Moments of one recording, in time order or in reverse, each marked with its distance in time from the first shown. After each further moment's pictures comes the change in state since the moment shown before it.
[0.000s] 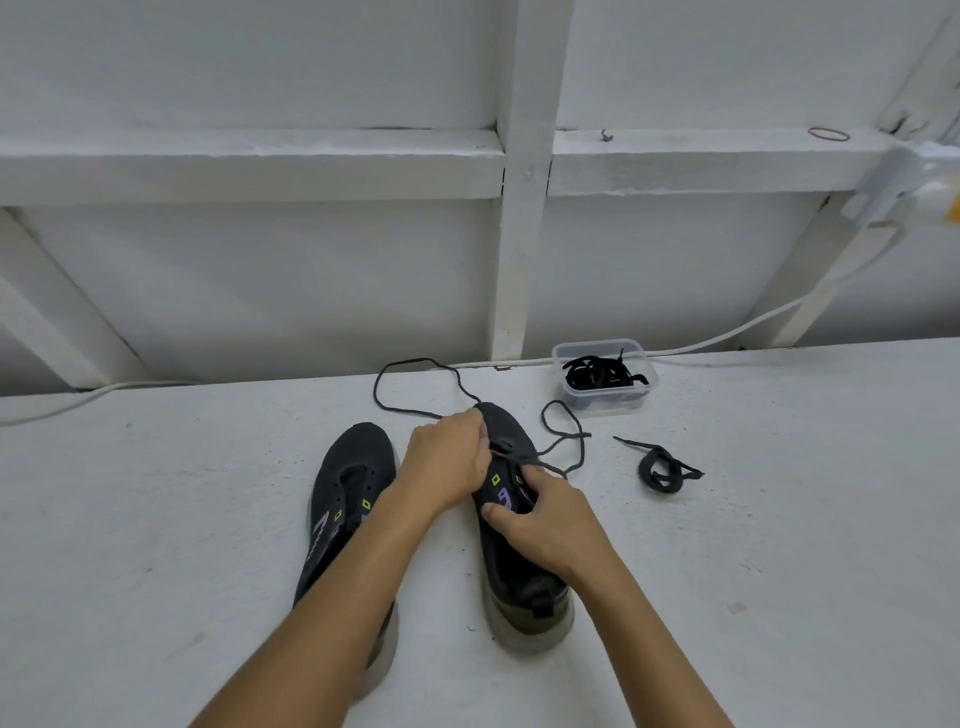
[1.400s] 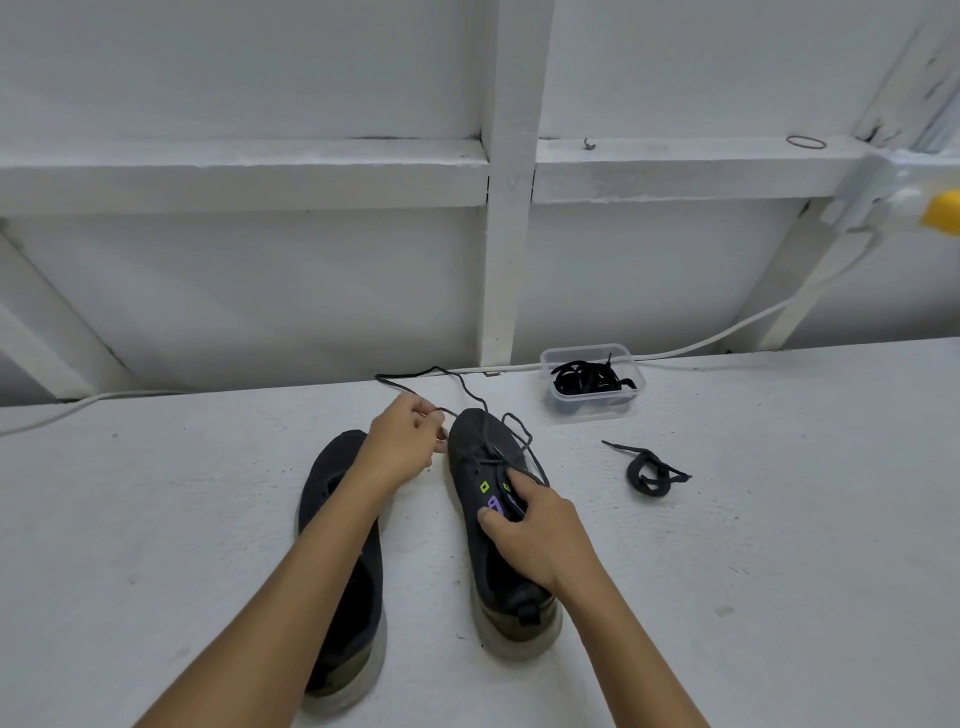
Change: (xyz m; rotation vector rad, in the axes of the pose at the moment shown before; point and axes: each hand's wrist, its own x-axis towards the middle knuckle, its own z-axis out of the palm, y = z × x) left_hand 0.010 -0.030 -0.011 -0.871 0.084 -0.368; right_hand -0.005 0.006 0.001 0.079 0.021 -0.028
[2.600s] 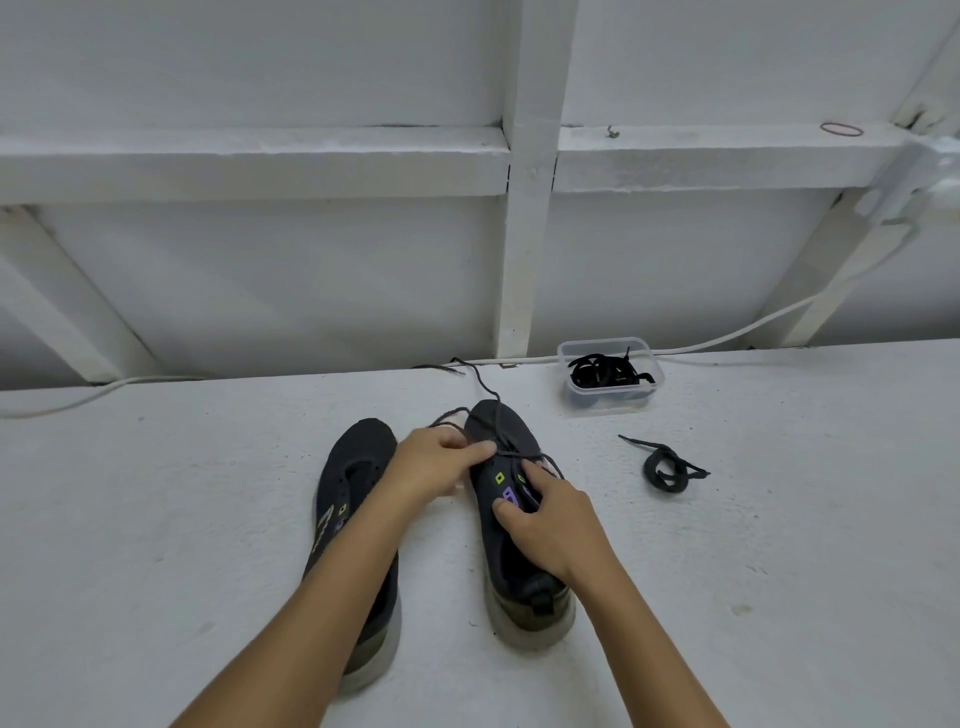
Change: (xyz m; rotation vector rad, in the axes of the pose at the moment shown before) left_hand -0.023 -0.013 0.011 0.028 -0.138 -0.102; right_hand 0.006 0.004 0.003 -0.066 0.019 -0.011
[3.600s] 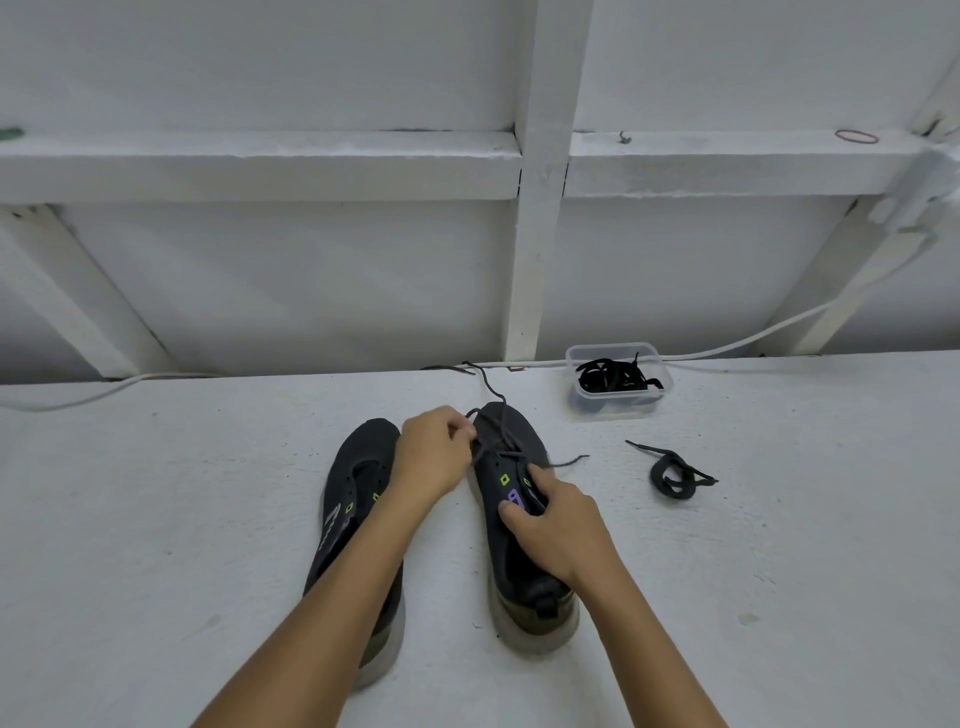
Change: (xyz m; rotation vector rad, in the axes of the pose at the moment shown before) left_hand 0.002 0.011 0.003 0.291 0.306 0.182; right_hand -0.001 0.001 -0.001 0.023 -0.017 0.032
